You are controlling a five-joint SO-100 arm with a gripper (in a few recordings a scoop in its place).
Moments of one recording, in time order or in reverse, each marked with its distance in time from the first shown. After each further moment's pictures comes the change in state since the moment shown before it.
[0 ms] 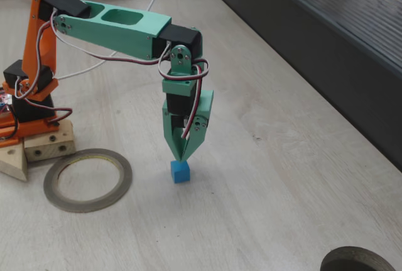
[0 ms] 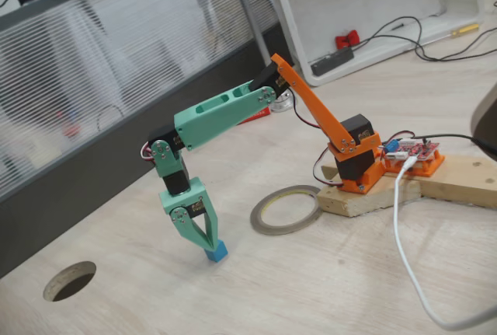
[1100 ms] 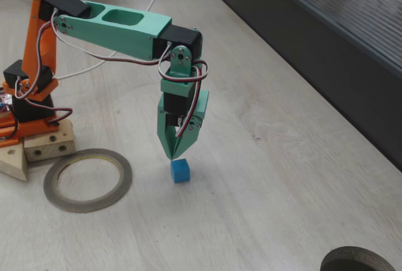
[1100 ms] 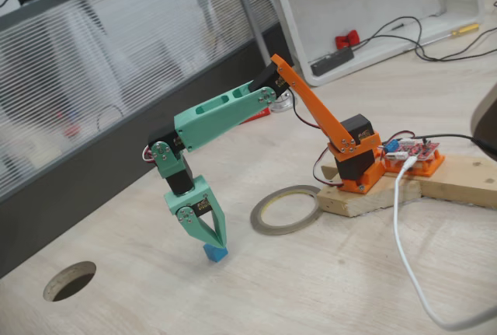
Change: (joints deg) arm 0.1 0.0 0.0 6.6 0.0
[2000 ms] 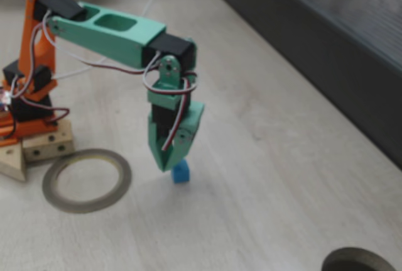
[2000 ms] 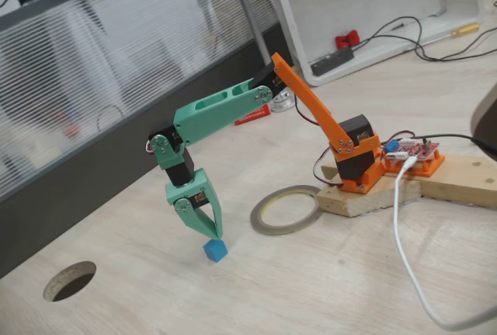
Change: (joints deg) arm 6.5 0.0 0.0 0.0 0.0
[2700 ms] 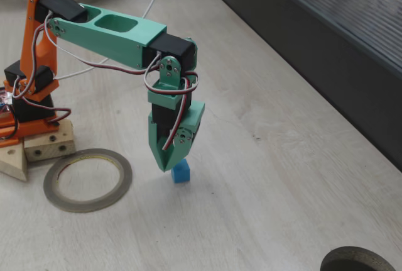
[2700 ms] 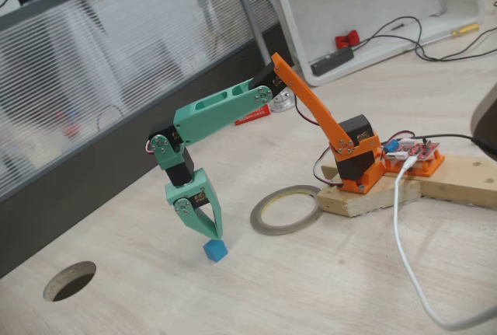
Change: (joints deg) arm 0.1 0.0 0.0 0.0 0.0
